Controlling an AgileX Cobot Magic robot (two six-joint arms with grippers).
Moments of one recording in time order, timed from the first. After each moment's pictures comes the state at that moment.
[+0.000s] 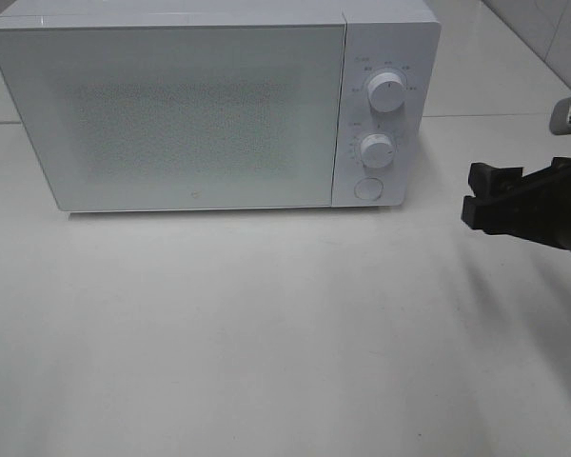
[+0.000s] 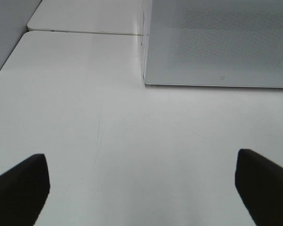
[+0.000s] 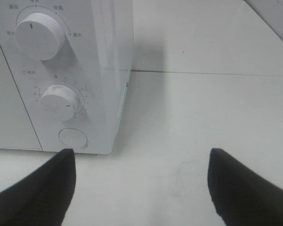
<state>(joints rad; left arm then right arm) 0.06 0.00 -0.50 -0.14 1.04 0.05 0.42 1.40 -0.25 0.51 -0.87 -0.22</state>
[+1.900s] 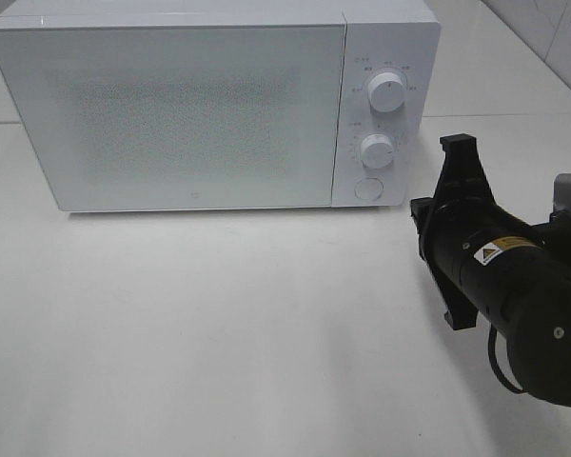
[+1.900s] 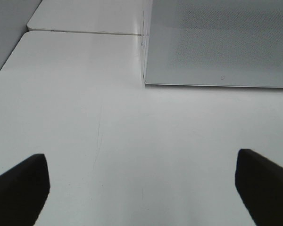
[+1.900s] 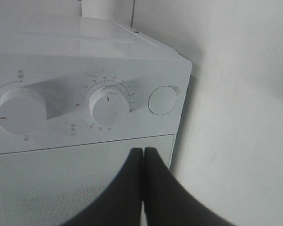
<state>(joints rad) 0.06 0.00 -0.50 -0.14 1.04 0.05 0.78 1.70 -0.40 0.89 -1.02 1.21</state>
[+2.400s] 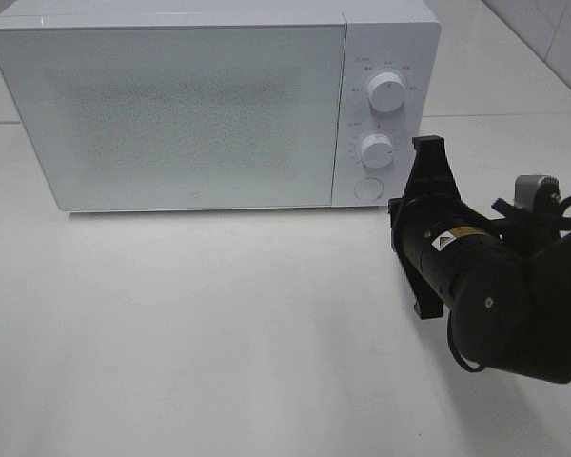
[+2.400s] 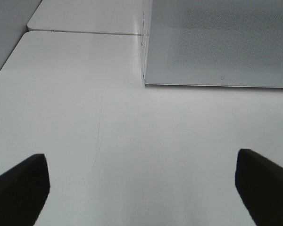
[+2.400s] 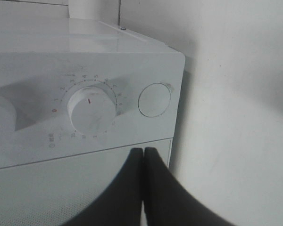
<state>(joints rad) 0.06 0.00 -0.50 -0.14 1.04 0.05 0.75 1.83 -0.52 0.90 -1.00 1.23</state>
